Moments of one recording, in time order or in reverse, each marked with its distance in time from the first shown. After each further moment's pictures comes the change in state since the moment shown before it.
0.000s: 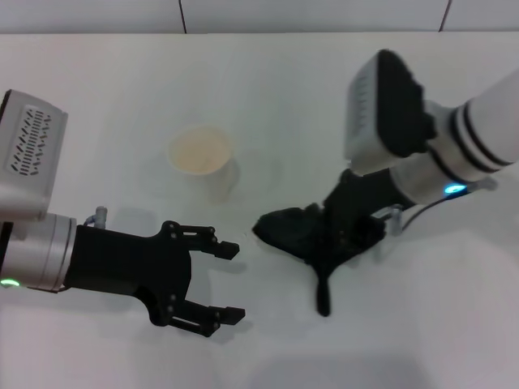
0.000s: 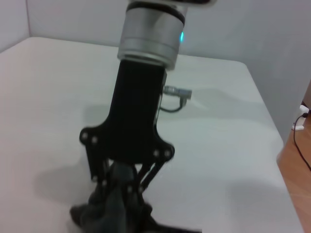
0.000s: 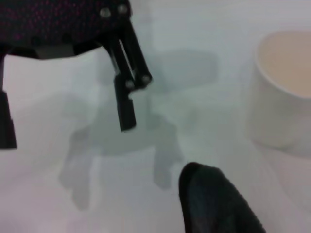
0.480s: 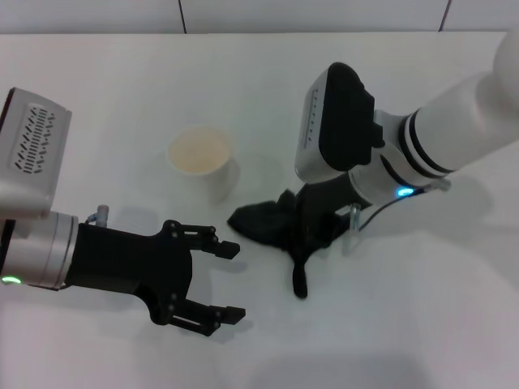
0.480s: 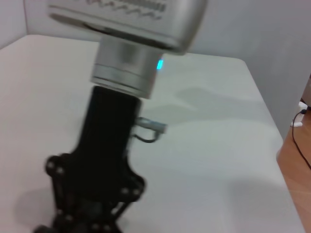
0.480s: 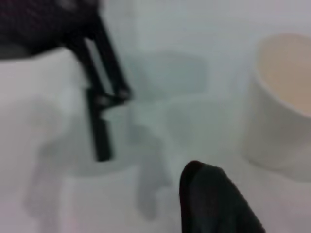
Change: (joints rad) left arm -0.010 0.000 0.000 -0.002 0.010 0.000 -0.002; right arm 0.094 0.014 -0.150 0.130 0.014 0.205 0.062
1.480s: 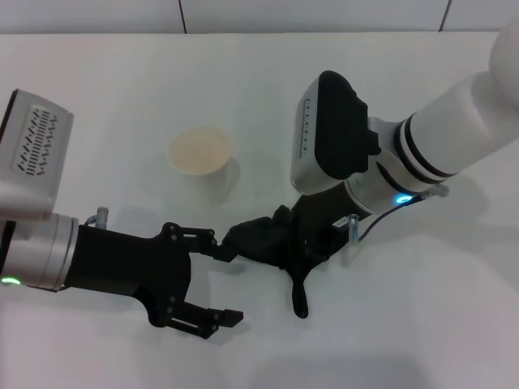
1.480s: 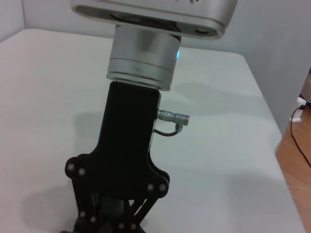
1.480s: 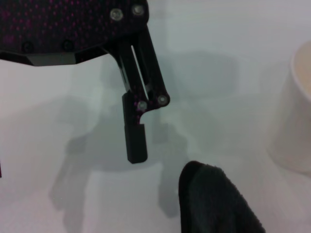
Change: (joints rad) left arm -0.002 0.000 0.001 0.002 0.015 0.001 -0.003; right arm 0.009 -0.001 -0.009 -0.023 0.015 -0.066 -0.002
